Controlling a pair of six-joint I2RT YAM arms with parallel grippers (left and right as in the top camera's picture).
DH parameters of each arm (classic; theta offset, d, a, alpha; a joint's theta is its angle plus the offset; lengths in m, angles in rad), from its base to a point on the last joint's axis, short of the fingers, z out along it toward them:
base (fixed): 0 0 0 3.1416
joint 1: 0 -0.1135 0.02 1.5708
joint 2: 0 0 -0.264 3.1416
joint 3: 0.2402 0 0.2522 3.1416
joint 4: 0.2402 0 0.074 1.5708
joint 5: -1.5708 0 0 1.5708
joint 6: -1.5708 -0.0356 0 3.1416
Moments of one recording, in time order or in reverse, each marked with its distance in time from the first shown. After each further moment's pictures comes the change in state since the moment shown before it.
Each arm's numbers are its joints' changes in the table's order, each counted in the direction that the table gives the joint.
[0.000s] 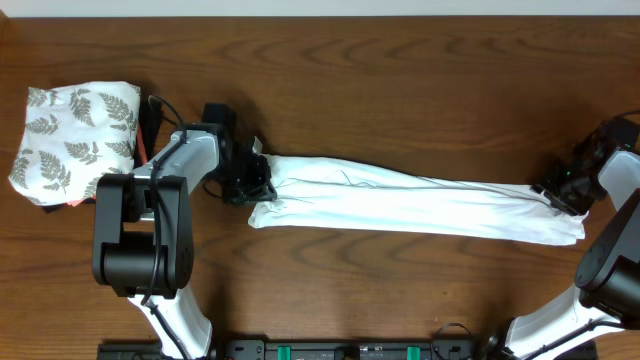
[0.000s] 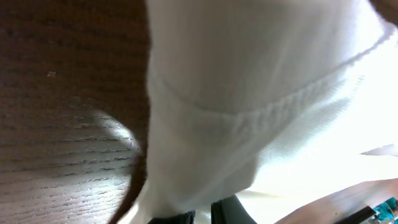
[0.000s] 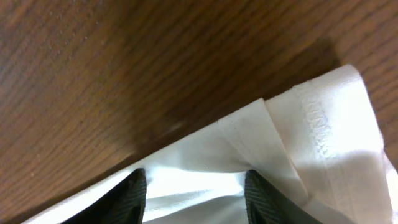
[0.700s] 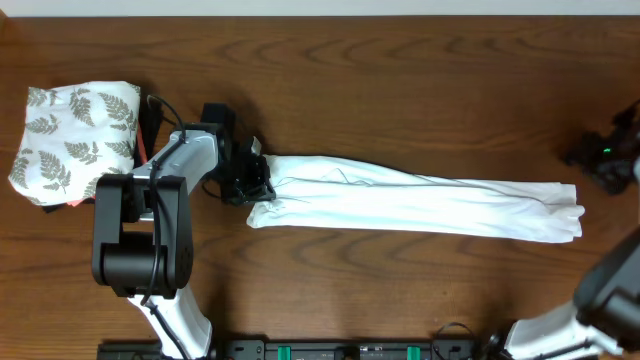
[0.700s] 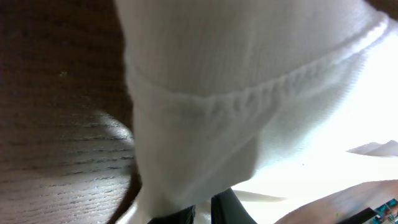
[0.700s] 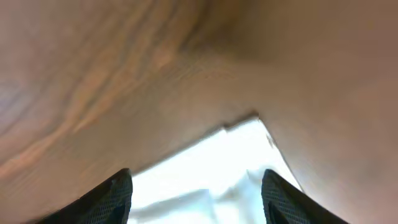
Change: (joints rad) left arm -0.003 0.000 0.000 0.003 0.005 0.000; right arm 0.061 -0.133 0.210 0.183 0.060 0.062
